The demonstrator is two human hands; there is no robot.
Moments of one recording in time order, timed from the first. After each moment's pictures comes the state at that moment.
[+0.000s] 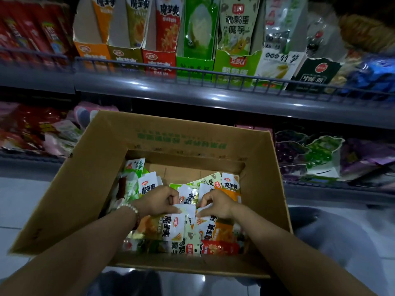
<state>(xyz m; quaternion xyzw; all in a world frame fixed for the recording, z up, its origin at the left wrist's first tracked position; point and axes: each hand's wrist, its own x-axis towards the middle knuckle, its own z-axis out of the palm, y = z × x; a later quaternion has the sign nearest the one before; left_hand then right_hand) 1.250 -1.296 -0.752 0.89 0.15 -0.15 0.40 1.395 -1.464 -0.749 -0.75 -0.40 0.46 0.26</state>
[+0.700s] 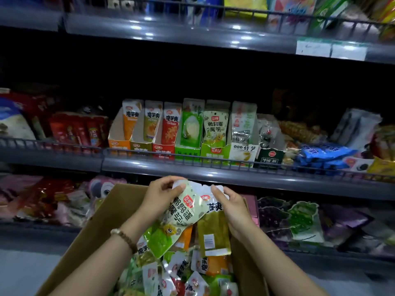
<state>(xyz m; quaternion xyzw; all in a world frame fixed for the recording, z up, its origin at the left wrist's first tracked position) 1.282 -1.322 -0.536 0.71 0.22 0.30 0.60 1.402 -1.468 -0.549 -0.62 -0.22 0.32 0.68</state>
